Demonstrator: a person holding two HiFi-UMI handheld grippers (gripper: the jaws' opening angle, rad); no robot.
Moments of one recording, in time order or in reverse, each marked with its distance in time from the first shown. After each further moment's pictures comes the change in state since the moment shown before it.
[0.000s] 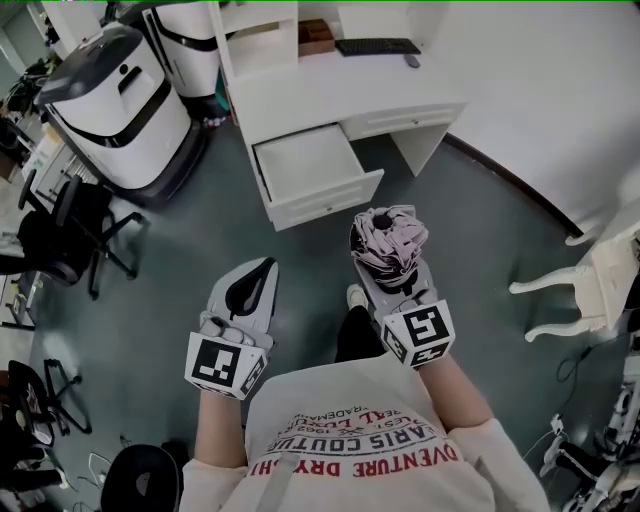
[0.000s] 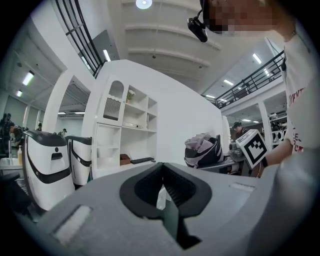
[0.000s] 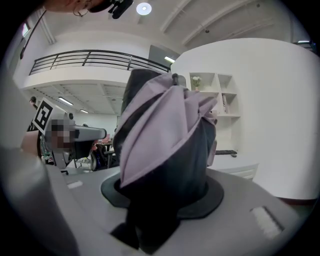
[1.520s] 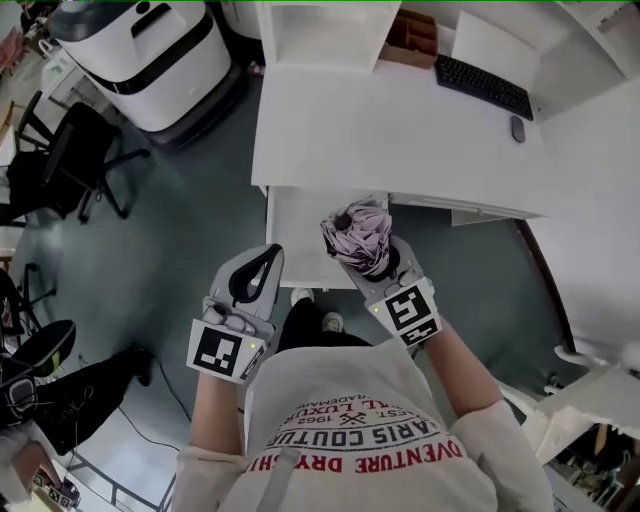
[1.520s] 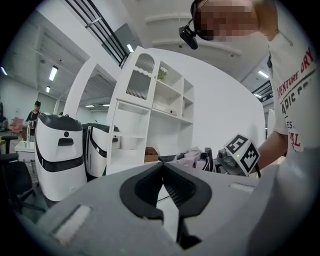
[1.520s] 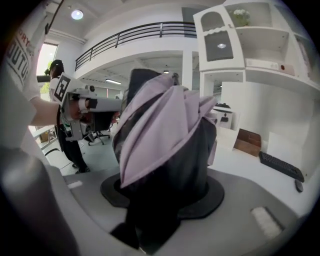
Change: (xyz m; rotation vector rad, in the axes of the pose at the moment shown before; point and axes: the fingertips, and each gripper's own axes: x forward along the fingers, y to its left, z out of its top) left arm 0.297 0.222 -0.046 -0.134 0.044 0.310; right arm 0.373 -0.150 -0.037 -0.283 0.301 0.626
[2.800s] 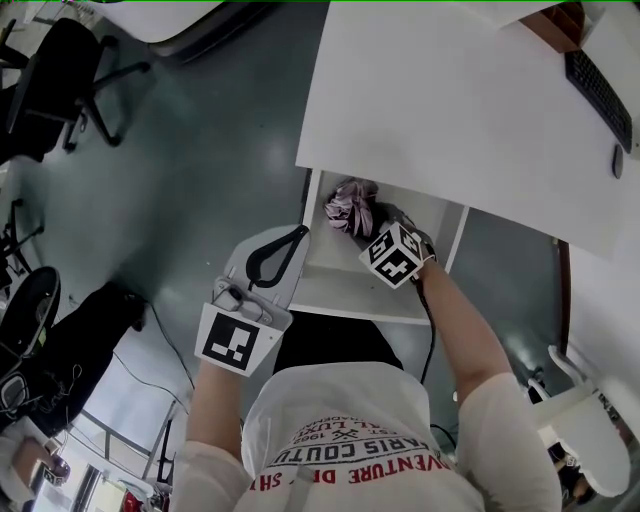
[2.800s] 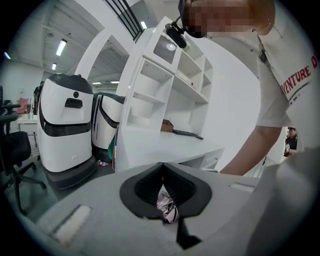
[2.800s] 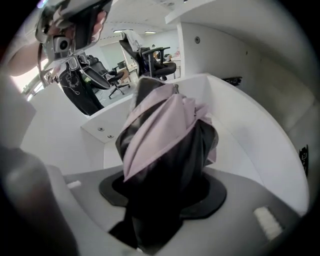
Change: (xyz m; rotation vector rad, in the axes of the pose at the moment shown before) left arm 0.046 0.136 -0.190 -0.145 0.208 0.021; right arm 0.263 0.037 -0.266 -0.058 0.636 0.370
